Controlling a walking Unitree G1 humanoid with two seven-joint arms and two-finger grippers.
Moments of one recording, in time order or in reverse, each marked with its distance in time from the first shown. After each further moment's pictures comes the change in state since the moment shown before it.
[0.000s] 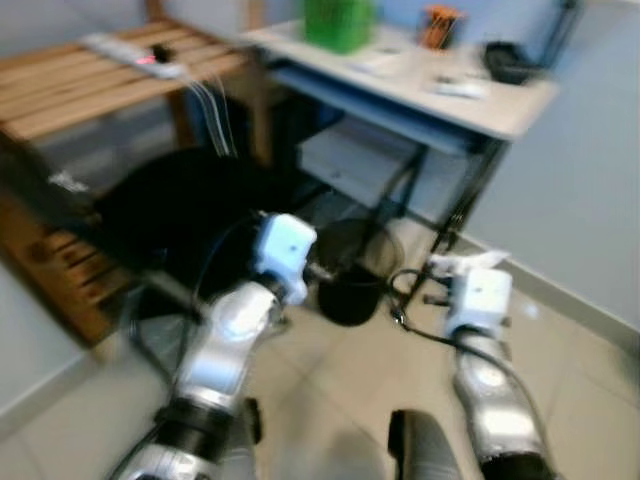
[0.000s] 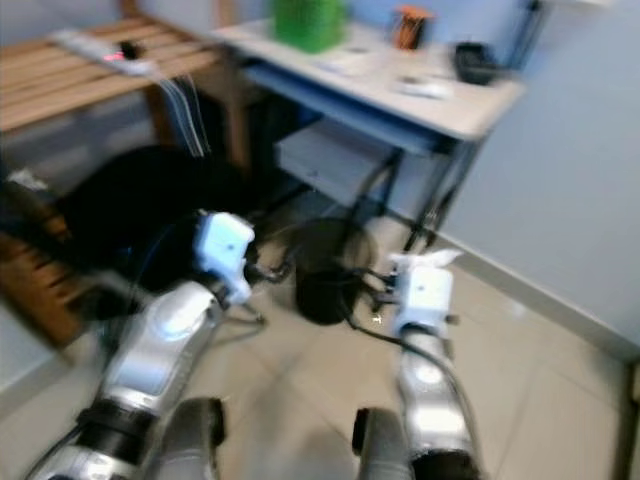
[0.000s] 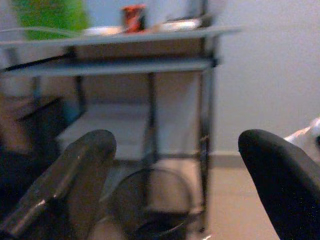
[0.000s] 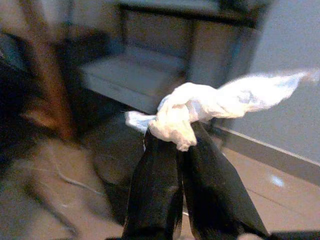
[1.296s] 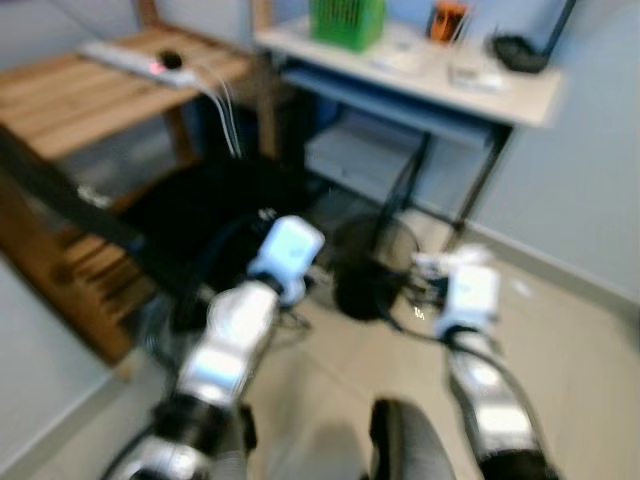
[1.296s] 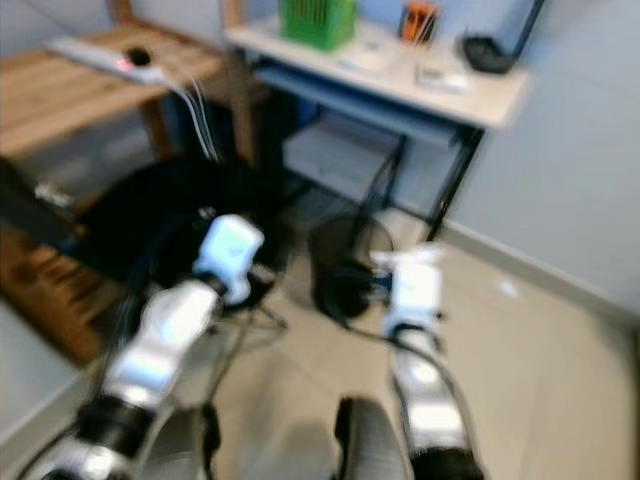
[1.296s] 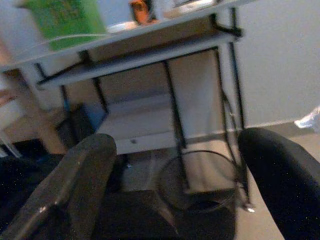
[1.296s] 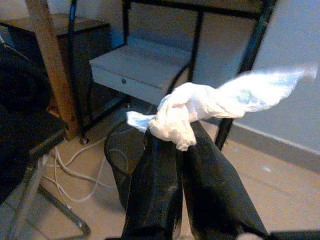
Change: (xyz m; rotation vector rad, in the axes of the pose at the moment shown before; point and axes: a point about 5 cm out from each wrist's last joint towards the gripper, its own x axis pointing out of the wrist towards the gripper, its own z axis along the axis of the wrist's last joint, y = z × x) left arm 0.014 -0.017 0.004 0.151 0.009 -0.018; right arm -0.002 -0.020 -0.009 -0.031 0.034 -0.022
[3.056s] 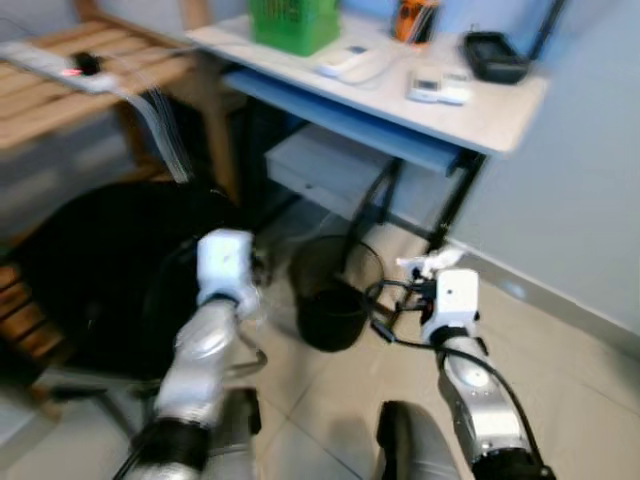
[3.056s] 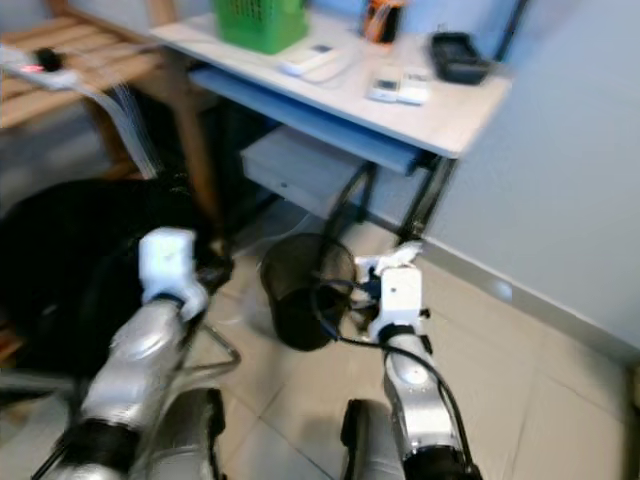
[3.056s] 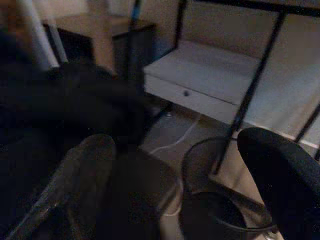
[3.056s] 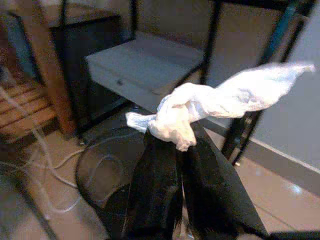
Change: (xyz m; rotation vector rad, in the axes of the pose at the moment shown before) left arm -0.047 0.037 -0.053 -0.326 0.207 0.460; right arm -0.002 0.020 -0.003 -0.015 -0.003 0.151
